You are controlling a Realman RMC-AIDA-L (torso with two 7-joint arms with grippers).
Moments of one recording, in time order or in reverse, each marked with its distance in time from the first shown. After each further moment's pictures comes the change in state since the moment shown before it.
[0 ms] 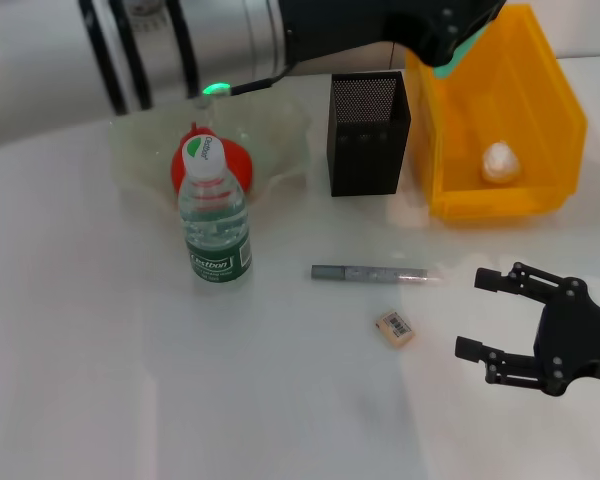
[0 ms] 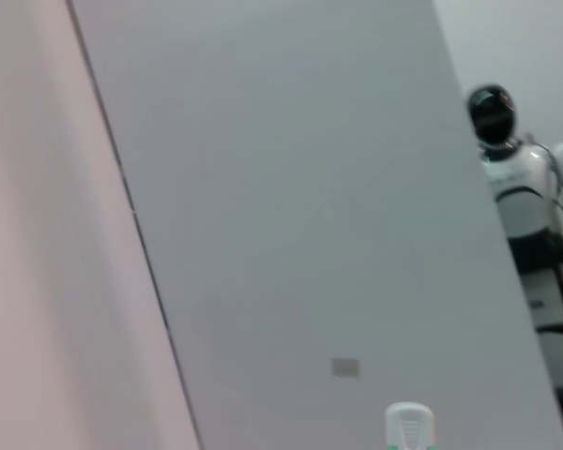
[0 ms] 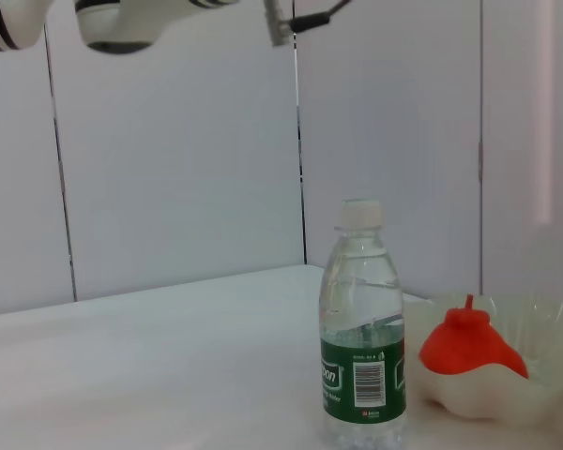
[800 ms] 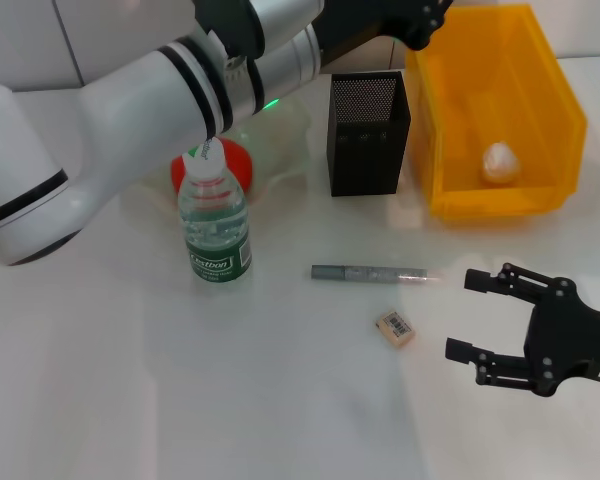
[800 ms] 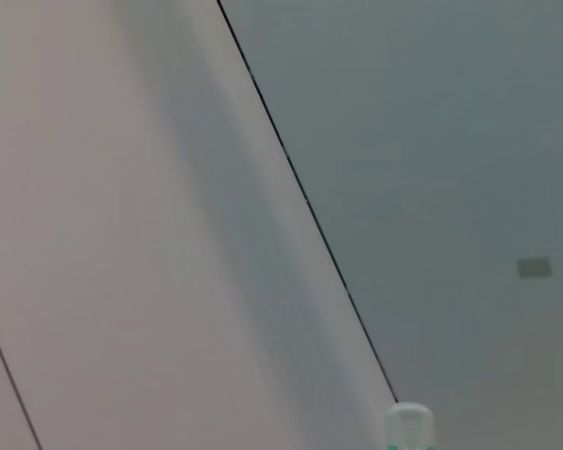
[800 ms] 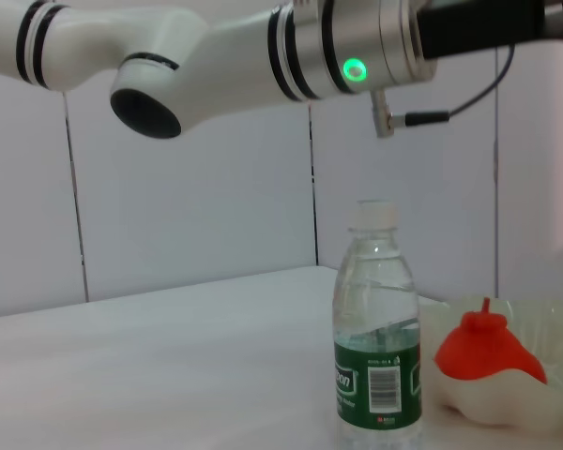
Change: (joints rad) left arm -0.200 -0.002 0.298 -0.510 -0.955 -0.289 0.972; right arm 0.010 0.009 -0.008 0.000 -0.006 0.003 0.000
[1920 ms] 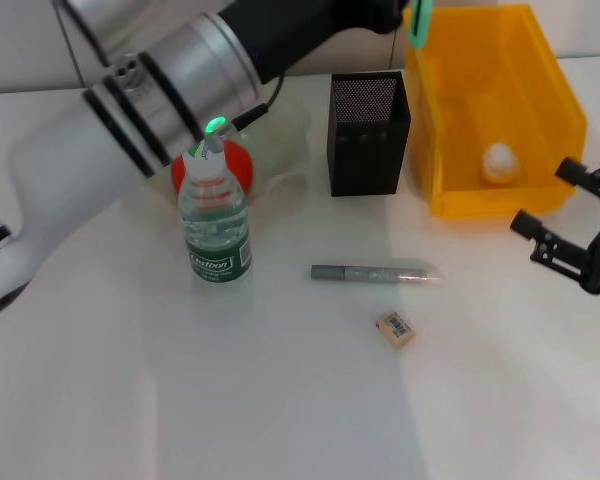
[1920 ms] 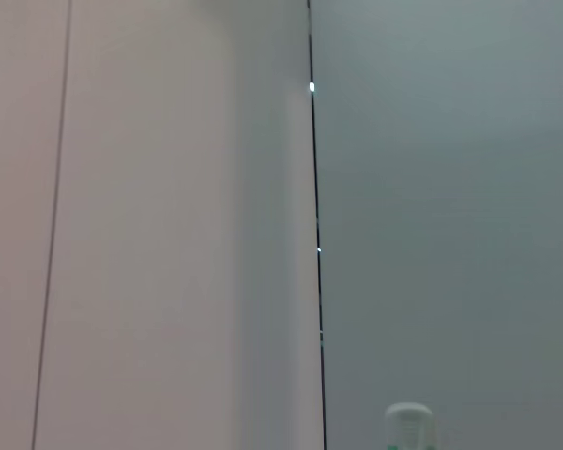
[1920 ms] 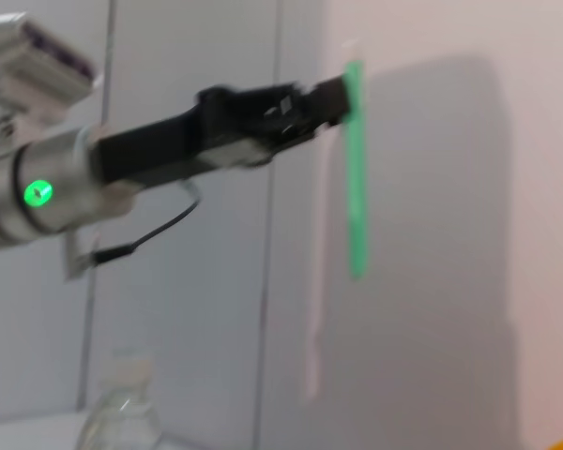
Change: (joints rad) left arm 0.162 0.001 -0.045 0.038 -0.066 0.287 -0.298; right arm -0.023 0.027 0.235 0.074 0.210 0.003 -0.143
